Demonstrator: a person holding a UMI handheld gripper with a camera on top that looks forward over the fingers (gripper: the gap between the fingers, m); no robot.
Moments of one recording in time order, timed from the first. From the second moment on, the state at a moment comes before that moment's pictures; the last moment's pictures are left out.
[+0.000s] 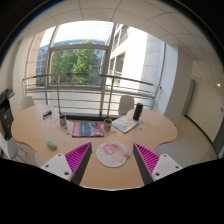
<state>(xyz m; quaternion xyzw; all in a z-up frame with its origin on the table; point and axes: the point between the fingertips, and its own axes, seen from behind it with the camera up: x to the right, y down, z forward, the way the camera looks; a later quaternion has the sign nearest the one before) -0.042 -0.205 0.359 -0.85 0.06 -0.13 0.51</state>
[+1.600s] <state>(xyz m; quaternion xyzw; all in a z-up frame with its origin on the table) -0.393 0.140 -0.016 -0.91 -0.08 0.01 0.41</state>
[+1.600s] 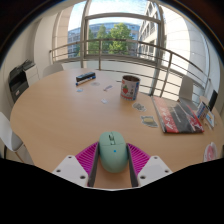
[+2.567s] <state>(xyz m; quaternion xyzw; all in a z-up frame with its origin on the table) 0.036 0.035 0.060 -0.88 0.08 -0.07 0.46</state>
